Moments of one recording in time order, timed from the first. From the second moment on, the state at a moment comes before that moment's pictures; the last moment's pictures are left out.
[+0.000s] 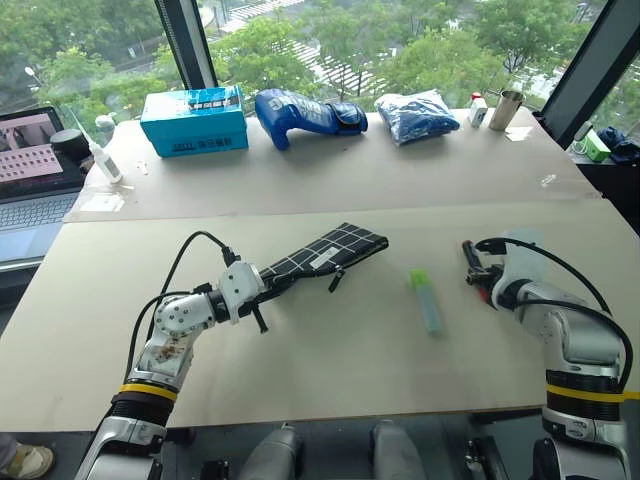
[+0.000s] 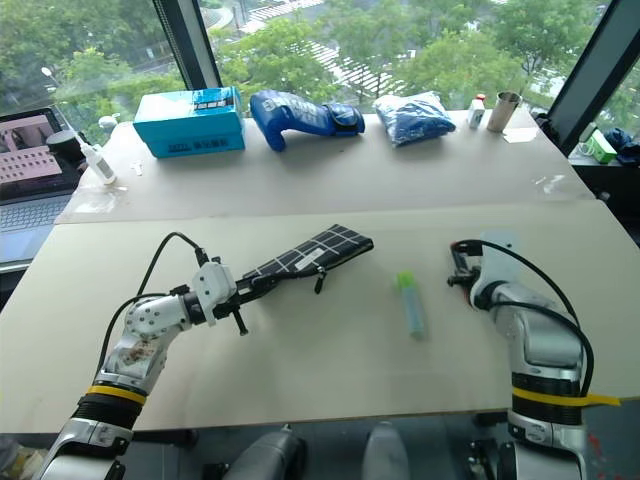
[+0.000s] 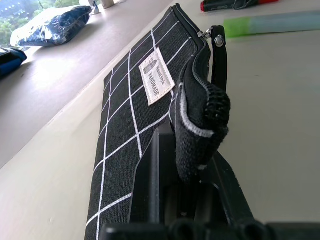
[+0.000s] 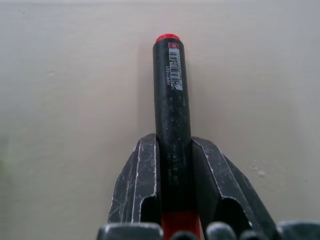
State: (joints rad) left arm -0.32 0.48 -0.09 0.21 -0.17 -0.23 -0.92; right arm -0.39 -0.51 -0.21 -0.12 0.24 0.98 0.29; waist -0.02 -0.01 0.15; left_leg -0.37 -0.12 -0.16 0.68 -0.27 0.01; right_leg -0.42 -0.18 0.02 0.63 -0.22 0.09
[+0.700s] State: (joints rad) left arm -0.37 0.47 -0.11 0.22 -0.23 -0.14 -1.04; right arm -0.47 -0.97 0.18 -0.30 0.04 0.27 1.00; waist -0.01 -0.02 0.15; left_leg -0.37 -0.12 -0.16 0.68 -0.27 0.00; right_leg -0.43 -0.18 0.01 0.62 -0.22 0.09
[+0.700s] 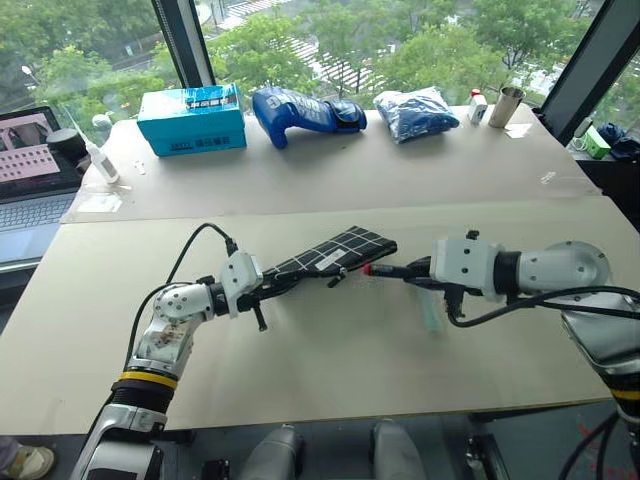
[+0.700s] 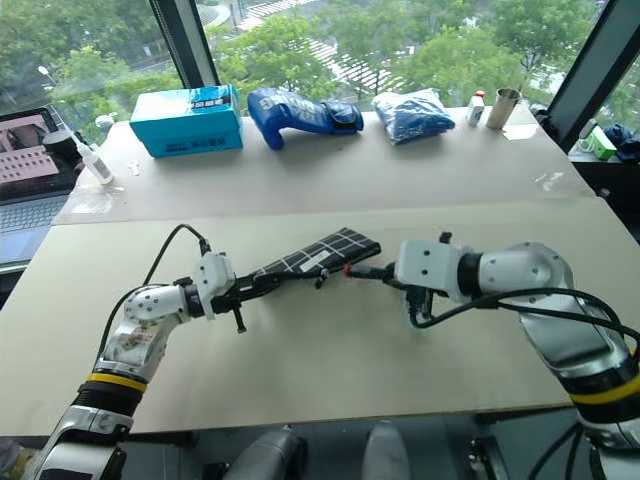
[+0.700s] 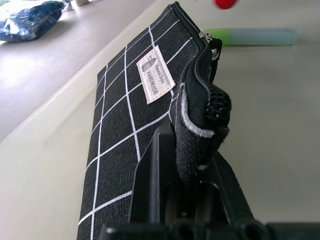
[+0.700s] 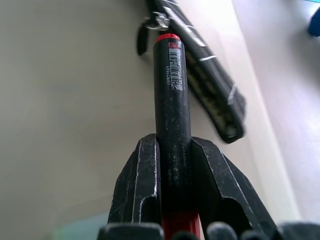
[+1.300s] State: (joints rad) left arm -0.35 0.46 -0.12 0.19 -0.23 -0.14 -1.04; right arm -0.48 -0.99 0.19 -0.20 -0.09 0.08 1.05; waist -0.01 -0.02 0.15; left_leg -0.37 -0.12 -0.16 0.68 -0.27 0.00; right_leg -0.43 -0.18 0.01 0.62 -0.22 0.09
